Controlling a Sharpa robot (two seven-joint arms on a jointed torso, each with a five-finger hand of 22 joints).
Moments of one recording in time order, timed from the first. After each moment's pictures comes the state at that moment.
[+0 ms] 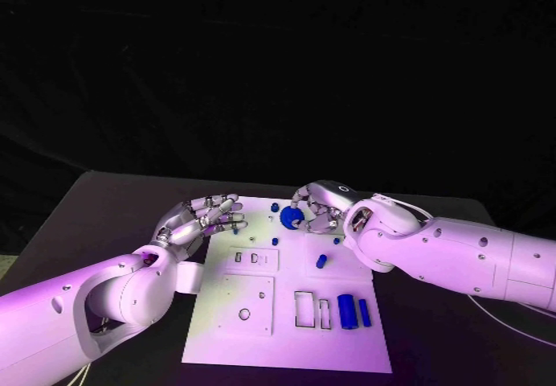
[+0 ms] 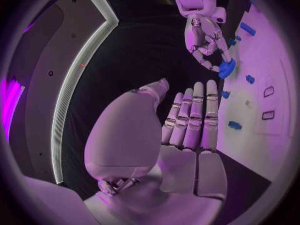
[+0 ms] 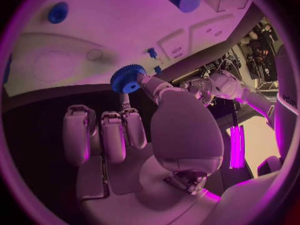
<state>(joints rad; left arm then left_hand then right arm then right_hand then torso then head) 1.05 -0.91 0.07 1.68 0.05 -0.31 0.47 1.46 -0.17 0.43 0.21 0.07 0.84 0.22 0.20 0.16 1.03 0.18 0.08 0.06 1.00 0.13 0.31 0.24 0.18 0.92 0.23 0.36 0.13 1.27 -0.70 -0.11 1.45 -1.46 -0.46 -0.14 1.24 -0.19 0.52 0.07 0.18 0.85 0.15 0.34 0.47 1.46 0.06 1.43 1.31 1.46 0.00 1.54 1.31 0.06 1.44 0.11 1.43 1.31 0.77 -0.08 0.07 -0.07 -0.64</state>
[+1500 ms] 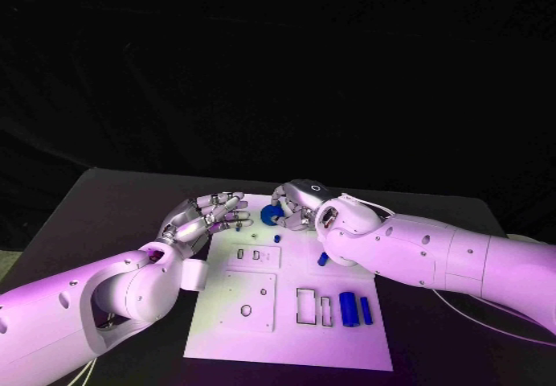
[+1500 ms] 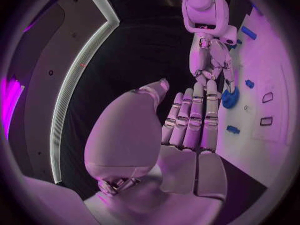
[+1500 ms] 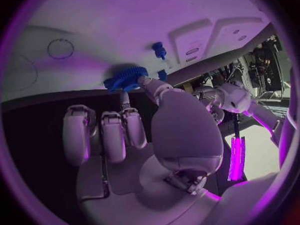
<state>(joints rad) 1.05 -0.91 0.07 1.69 0.05 -0.30 0.46 1.46 -0.17 0.43 0.21 0.07 0.84 0.22 0.21 0.16 1.03 0.18 0.08 0.06 1.00 0.13 0.31 0.24 0.18 0.92 0.23 0.36 0.13 1.24 -0.49 -0.11 1.23 -1.53 -0.47 -0.16 1.22 -0.18 0.53 0.07 0.18 0.83 0.16 0.31 0.46 1.45 0.07 1.42 1.31 1.46 0.00 1.54 1.31 0.06 1.44 0.11 1.43 1.31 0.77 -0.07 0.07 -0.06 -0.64</state>
